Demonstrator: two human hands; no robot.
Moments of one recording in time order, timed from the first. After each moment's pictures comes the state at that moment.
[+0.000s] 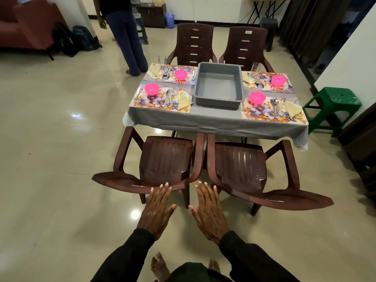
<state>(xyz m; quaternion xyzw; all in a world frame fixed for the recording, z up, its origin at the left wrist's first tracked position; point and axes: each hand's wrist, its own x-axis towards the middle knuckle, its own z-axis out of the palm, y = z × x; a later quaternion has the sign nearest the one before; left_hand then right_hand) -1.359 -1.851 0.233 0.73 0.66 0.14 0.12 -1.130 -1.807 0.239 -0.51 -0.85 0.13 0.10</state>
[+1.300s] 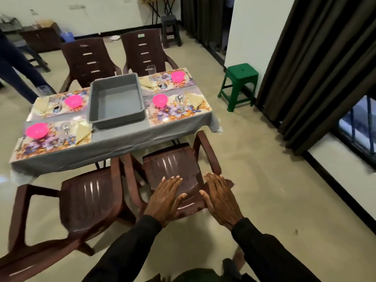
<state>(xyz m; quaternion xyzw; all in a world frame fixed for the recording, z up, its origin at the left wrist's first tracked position) -1.008 -1.691 0.296 0.87 0.45 0.08 0.16 -0.778 -1.741 0.268 -0.65 -0.72 0.10 0.23</state>
